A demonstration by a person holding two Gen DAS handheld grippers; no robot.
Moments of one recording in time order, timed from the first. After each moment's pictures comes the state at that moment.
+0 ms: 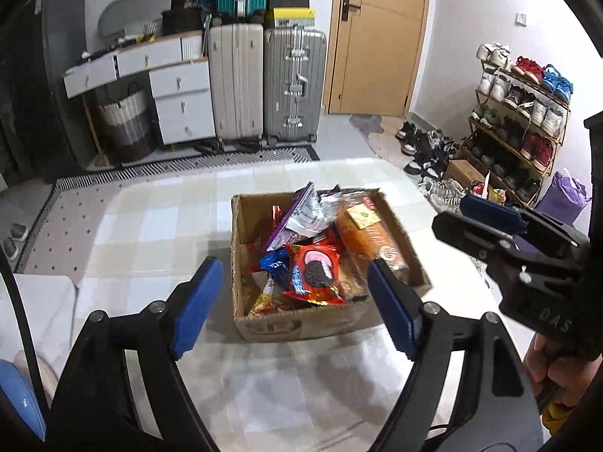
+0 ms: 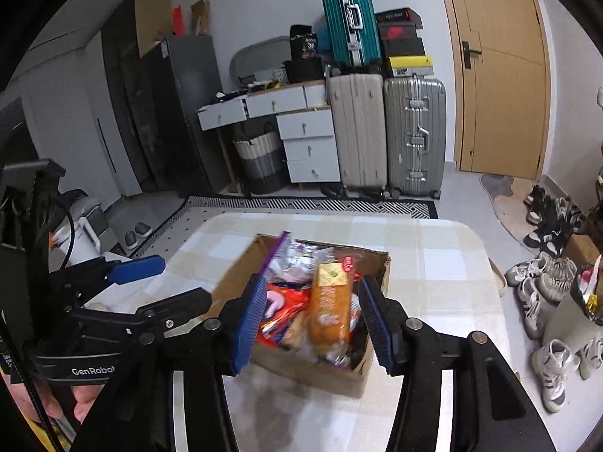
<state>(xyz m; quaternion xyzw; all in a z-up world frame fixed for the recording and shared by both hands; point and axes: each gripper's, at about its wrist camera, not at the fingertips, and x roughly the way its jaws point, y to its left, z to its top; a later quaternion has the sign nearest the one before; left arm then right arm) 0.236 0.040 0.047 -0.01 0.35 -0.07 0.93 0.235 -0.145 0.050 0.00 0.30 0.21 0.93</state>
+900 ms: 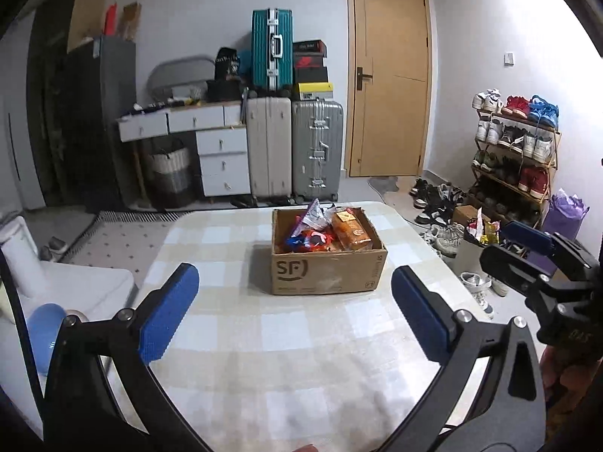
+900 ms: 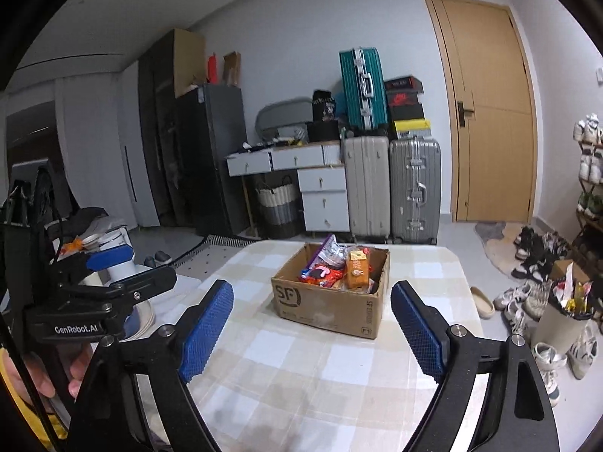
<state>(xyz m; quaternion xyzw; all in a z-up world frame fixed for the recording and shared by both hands) -0.083 0.049 0.124 0.00 0.21 -0.01 0.98 -0.019 -0.186 0.087 0.00 0.18 0.22 0.96</state>
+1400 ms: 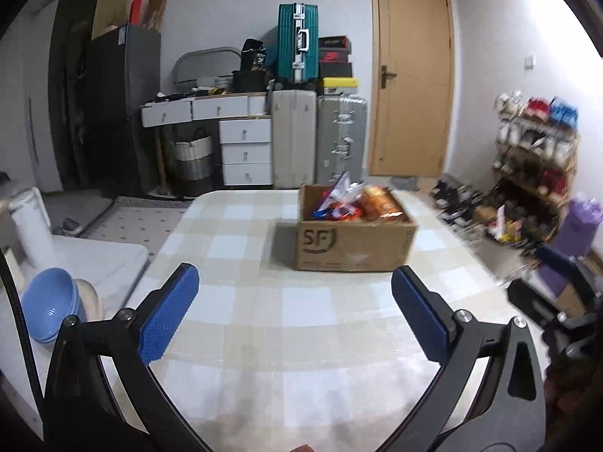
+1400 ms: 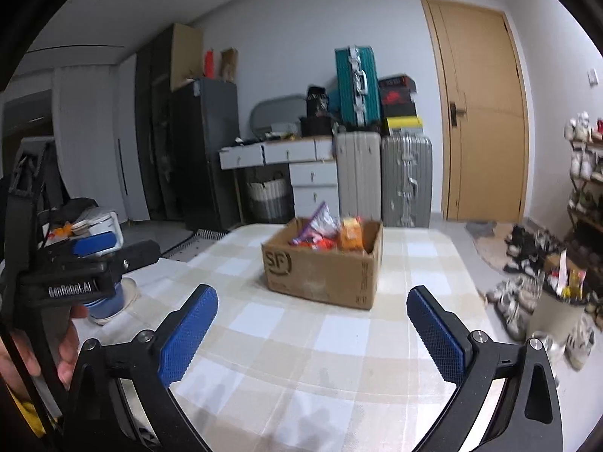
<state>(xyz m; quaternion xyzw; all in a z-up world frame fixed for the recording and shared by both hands) -0.098 0.072 0.056 -0.01 0.22 0.04 0.97 -0.026 -0.183 0.014 0.00 0.18 0.20 0.96</state>
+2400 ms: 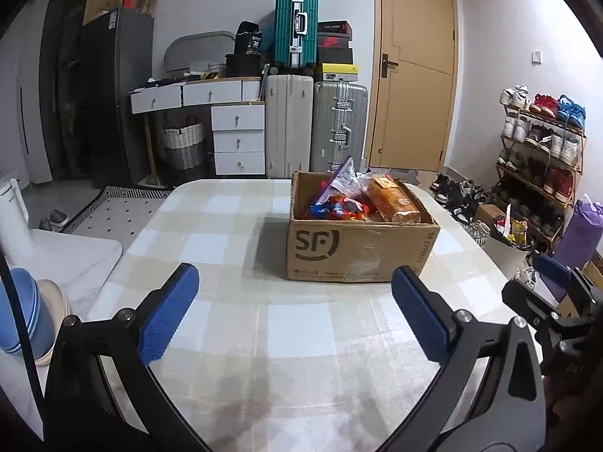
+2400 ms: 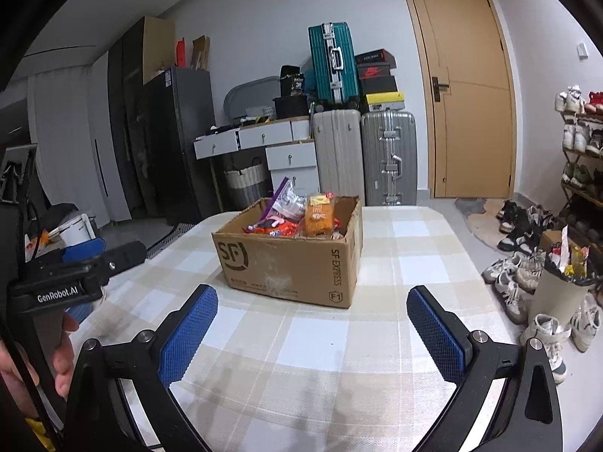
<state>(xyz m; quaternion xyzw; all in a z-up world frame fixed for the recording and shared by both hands) 0.046 0.065 -0.002 -0.03 0.24 0.02 0.97 0.072 -0.187 -0.032 0.01 0.21 0.17 0.96</state>
